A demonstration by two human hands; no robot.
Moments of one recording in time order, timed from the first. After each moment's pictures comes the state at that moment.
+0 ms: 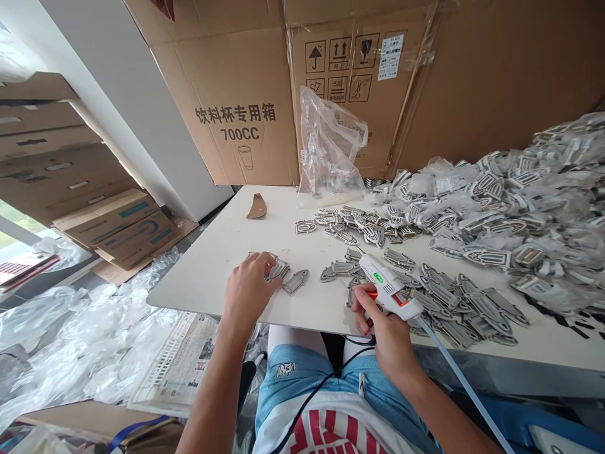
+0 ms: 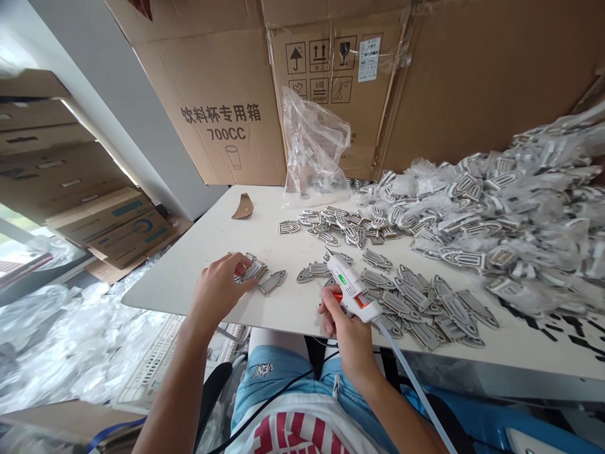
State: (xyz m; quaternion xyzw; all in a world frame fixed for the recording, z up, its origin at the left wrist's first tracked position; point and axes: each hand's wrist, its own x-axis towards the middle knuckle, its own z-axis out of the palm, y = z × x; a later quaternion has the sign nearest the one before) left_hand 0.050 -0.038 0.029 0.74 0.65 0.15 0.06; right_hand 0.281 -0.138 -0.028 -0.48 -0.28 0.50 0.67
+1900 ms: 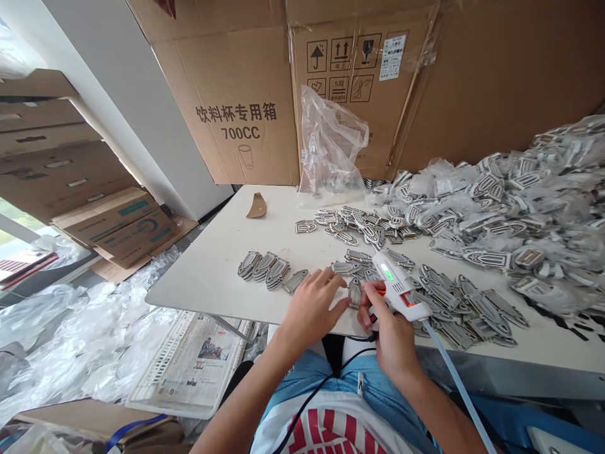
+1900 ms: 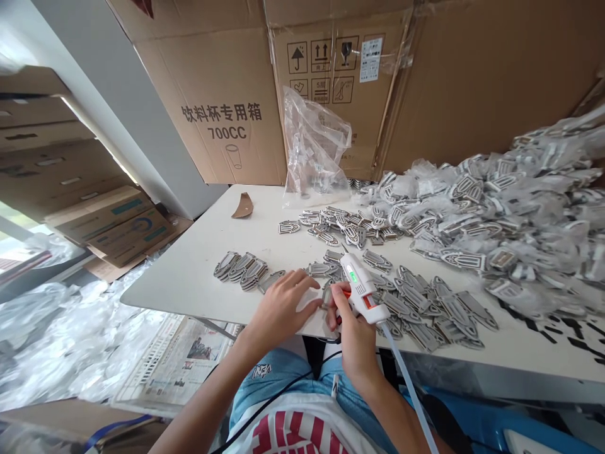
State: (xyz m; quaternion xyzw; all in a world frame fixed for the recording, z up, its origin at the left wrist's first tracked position) left_hand 0.137 -0.073 -0.006 0.90 0.37 0.19 0.10; right_hand 0.282 -0.137 -0.026 -0.47 -0.24 0.48 0.70
